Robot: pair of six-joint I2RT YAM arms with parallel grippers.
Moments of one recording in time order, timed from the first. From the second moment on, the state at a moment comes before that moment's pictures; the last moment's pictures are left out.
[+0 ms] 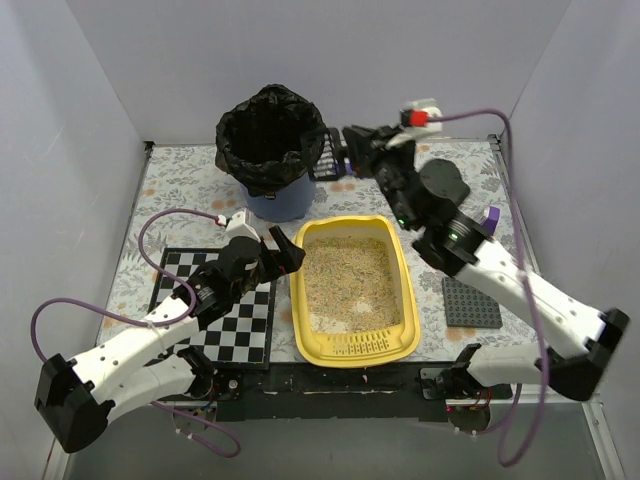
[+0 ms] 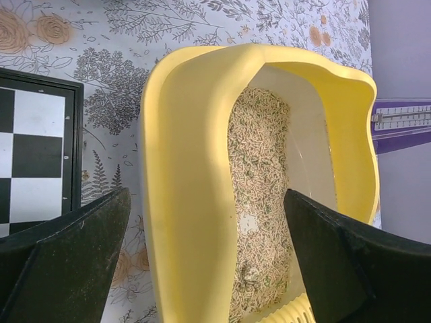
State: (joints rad) left arm -0.75 0.91 0.67 -0.24 -0.29 -0.88; right arm 0.91 1.35 1.46 0.22 0.45 0.11
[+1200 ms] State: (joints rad) left arm -0.75 1.19 0.73 -0.15 -0.21 -0.89; right arm 0.90 1.24 0.72 0.15 0.23 0.75
